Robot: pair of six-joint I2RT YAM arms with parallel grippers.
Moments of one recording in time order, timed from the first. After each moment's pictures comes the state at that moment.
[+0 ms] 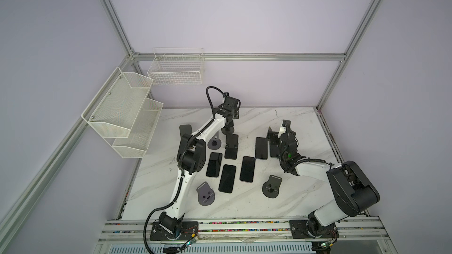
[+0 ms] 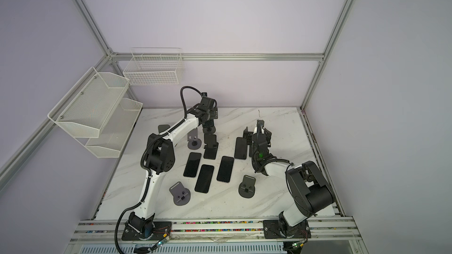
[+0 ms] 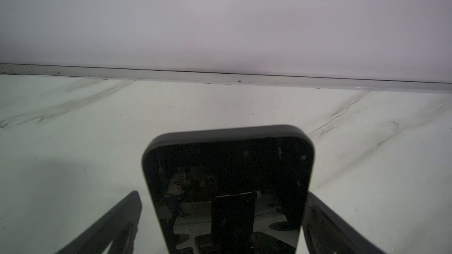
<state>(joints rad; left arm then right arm) -0.46 2.40 2.20 -0.54 -0.46 -0.34 0.44 1.56 0.67 0.69 0.45 0.18</state>
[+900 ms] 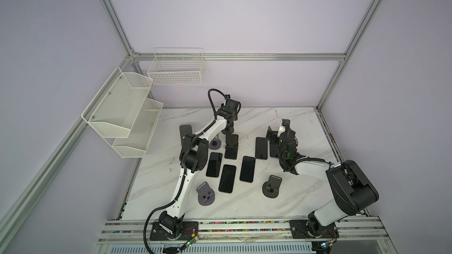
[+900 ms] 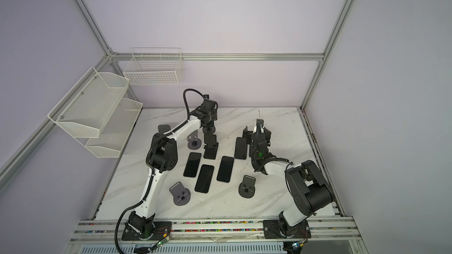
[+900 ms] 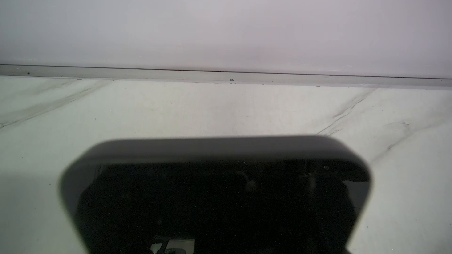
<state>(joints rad) -0.45 2.45 2.22 -0.48 -0.44 -0.33 0.44 1.57 0.68 0.68 0.45 0.17</state>
